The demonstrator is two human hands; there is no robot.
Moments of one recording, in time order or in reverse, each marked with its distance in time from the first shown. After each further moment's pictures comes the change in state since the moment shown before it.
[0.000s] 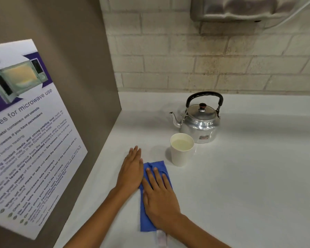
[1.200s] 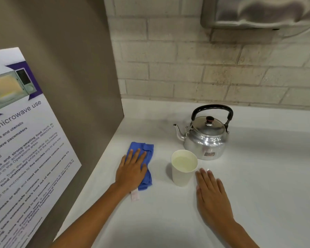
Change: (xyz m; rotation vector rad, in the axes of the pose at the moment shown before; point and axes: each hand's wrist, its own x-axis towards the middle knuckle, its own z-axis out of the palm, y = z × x) left_hand 0.064 -0.019 0.014 0.486 -0.057 0.033; right_hand 0.022 0.157 0.000 0.014 0.029 0.213
